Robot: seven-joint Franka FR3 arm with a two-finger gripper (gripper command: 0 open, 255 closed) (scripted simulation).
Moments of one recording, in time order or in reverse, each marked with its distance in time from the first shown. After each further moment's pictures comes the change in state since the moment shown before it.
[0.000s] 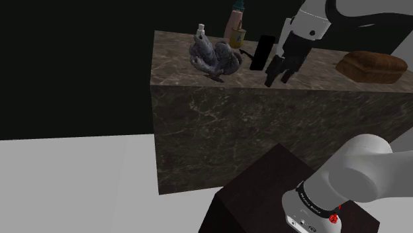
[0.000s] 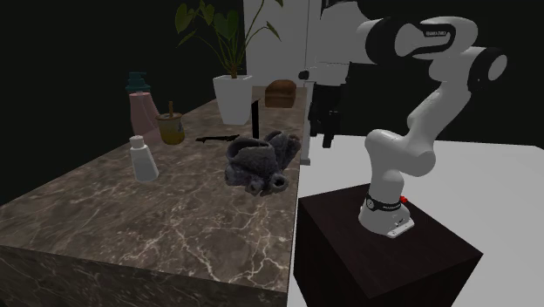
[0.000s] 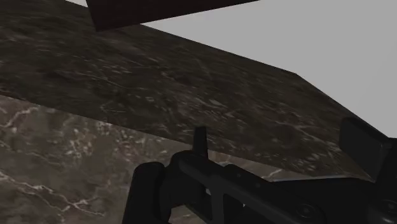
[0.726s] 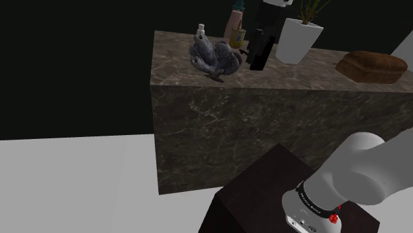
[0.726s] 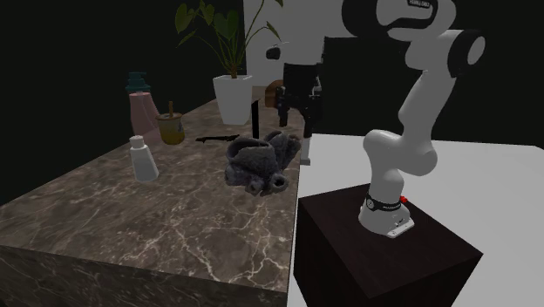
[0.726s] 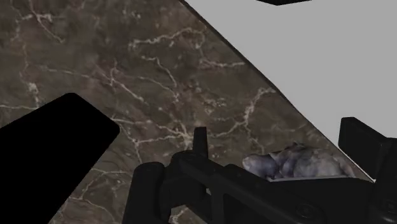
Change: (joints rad) arm 0.113 0.366 -0.008 0.406 -0.050 -0.077 -0.308
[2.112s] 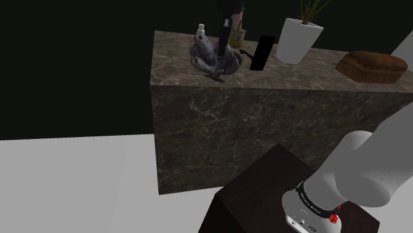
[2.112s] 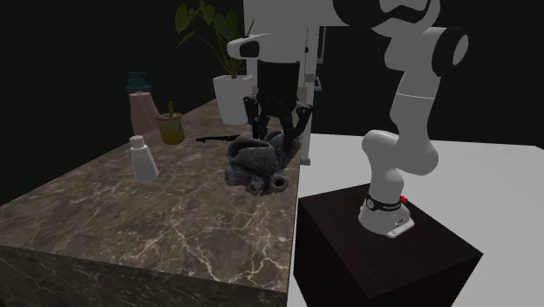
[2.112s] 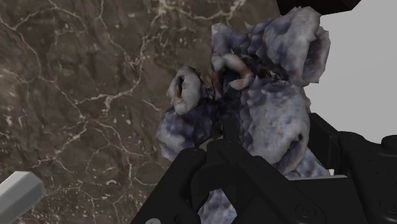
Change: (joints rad) arm 0.097 0.325 0.062 0.356 -0.046 -0.064 -0.289
